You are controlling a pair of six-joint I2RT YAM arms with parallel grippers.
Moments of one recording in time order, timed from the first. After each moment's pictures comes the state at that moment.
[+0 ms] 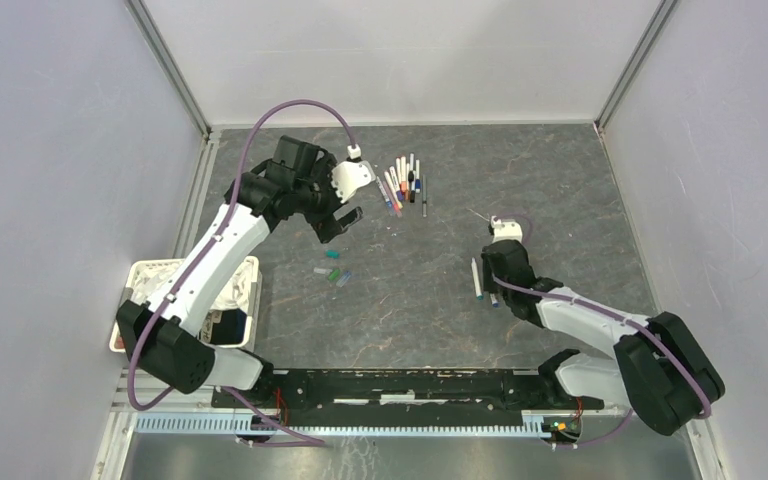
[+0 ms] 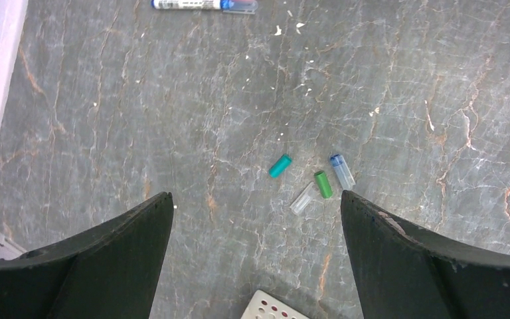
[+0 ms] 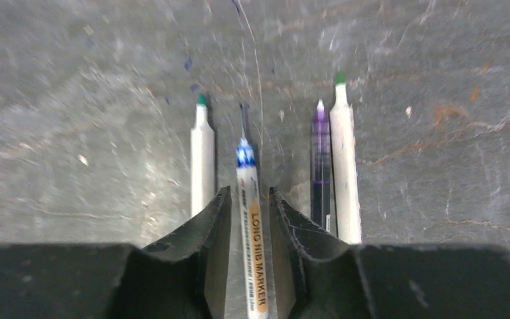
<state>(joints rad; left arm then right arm) -0.45 1.39 1.39 -0.86 0.23 0.68 0.53 1.21 0.38 0.05 0.34 0.33</state>
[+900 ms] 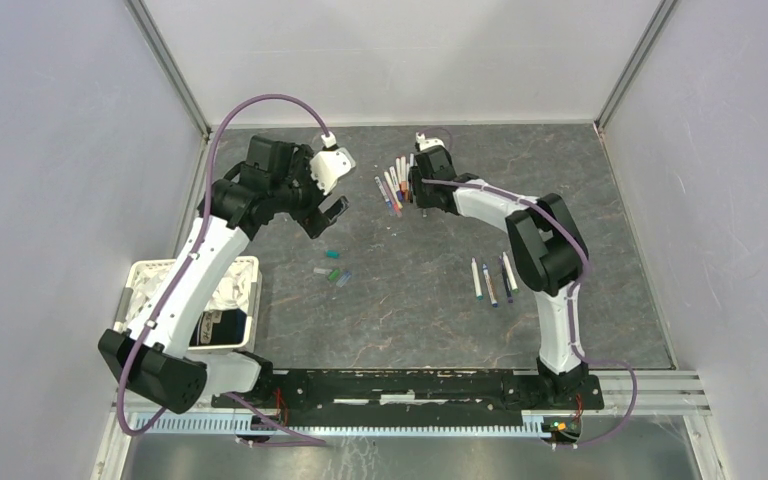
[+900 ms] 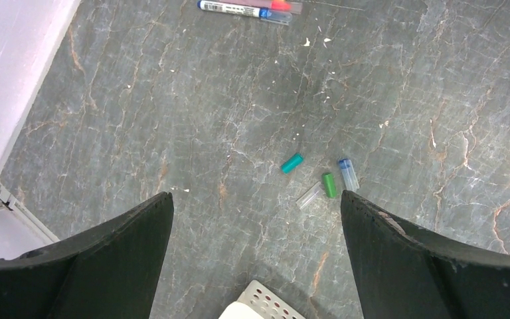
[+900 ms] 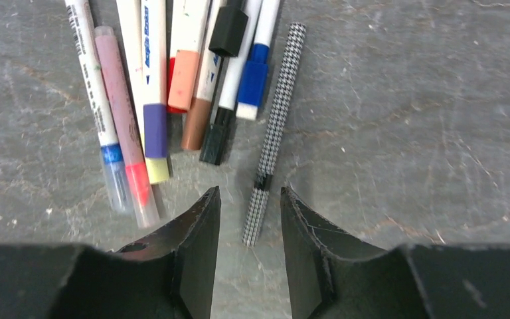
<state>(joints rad) -0.39 1.29 1.40 -0.85 0.22 0.59 0.52 2.07 1.46 -0.17 0.21 0.28</state>
